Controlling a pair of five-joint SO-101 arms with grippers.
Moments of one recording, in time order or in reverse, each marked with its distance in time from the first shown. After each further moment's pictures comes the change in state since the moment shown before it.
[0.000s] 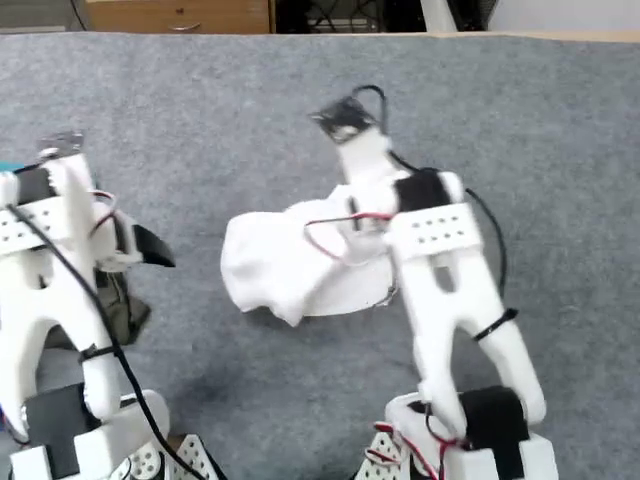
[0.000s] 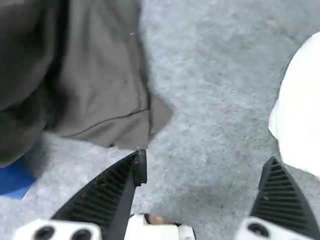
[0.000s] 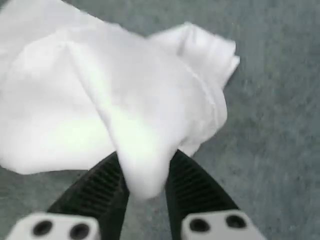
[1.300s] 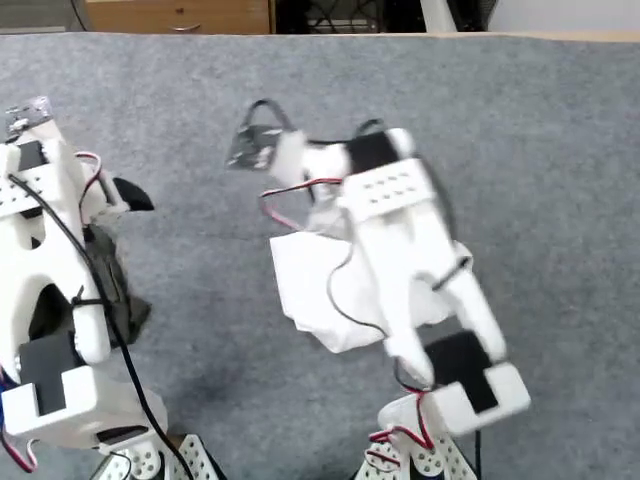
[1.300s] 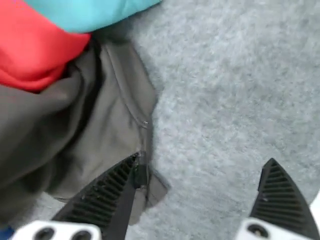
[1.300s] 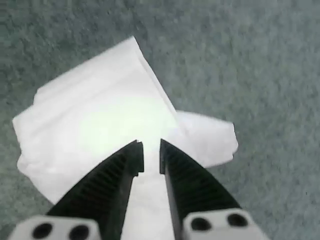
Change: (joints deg) left arm -4.9 15.2 -13.1 -11.1 7.4; right arm -15.6 19.9 -23.6 5.3 33.4
